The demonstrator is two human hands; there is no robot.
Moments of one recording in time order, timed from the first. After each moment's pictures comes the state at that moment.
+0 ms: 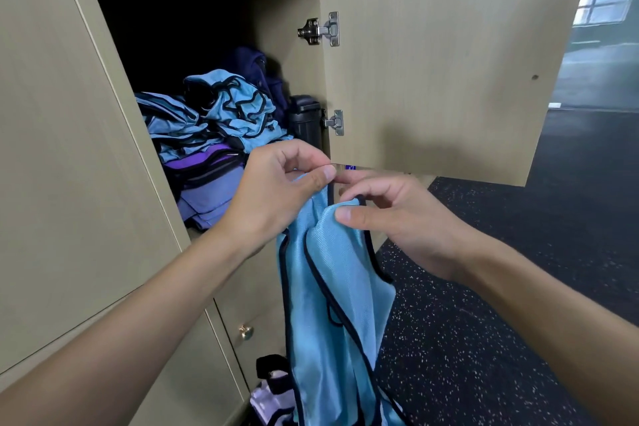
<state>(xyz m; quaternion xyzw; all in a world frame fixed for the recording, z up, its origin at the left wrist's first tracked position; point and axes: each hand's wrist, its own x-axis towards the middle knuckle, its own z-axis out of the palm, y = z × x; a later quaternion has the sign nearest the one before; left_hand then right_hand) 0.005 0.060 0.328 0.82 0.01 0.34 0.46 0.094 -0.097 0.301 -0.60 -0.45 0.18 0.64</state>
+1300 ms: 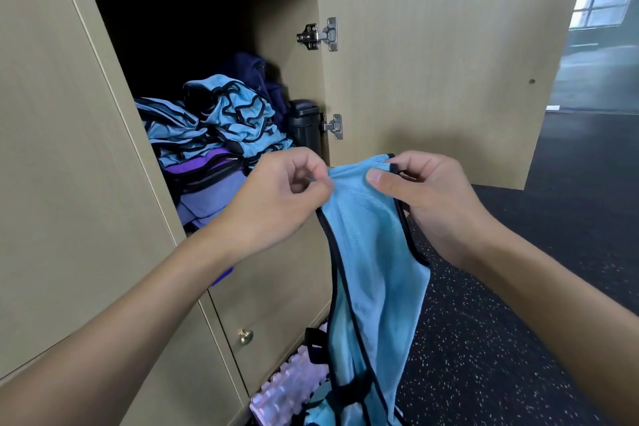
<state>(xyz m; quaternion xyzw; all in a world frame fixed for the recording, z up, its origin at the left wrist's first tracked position) -0.002 0.056 0.334 0.86 -0.01 0.28 0.42 0.108 -0.107 0.309 -0.59 -0.34 0.09 0.73</state>
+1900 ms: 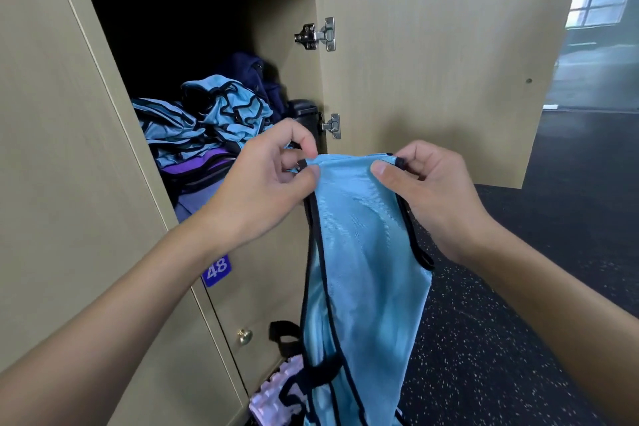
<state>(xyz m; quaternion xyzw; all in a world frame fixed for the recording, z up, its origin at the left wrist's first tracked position) -0.006 0.061 0.345 0.84 -0.06 0.28 0.45 0.111 -0.108 0.311 -0.62 -0.34 0.00 0.71</state>
